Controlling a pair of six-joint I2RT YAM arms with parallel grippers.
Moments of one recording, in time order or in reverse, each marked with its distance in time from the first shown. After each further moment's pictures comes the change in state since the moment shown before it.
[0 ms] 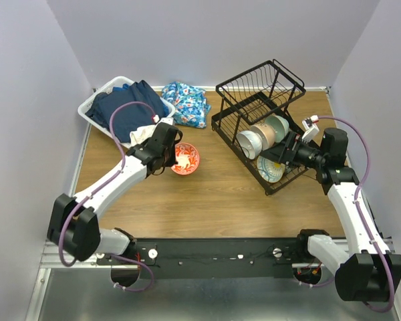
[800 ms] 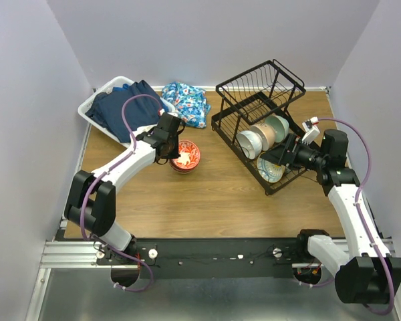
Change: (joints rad) left arm 0.074 0.243 0.138 0.006 0.082 0.077; right arm 0.000 -0.019 0.000 -0.053 0.029 -0.032
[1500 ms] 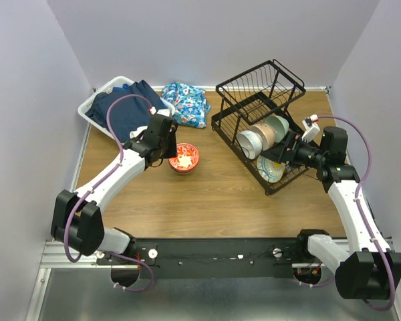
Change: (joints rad) left arm 0.008 -0.171 -0.056 0.021 -0.008 -0.025; right arm 0.000 0.035 0.030 -0.012 0.024 -0.024
